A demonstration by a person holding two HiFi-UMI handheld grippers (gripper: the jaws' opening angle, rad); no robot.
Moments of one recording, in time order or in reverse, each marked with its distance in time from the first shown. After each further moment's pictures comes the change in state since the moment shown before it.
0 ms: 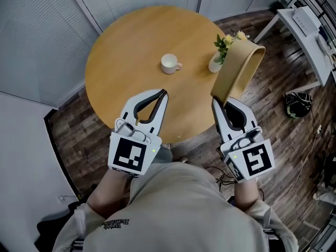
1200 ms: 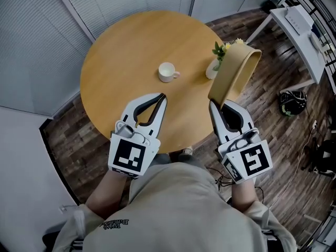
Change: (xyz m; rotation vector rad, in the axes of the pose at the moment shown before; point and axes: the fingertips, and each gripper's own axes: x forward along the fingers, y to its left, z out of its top) left arm 0.020 0.031 -0.016 -0.005 -0.005 -0.076; right arm 0.035 -0.005 0.004 0.018 0.029 -0.050
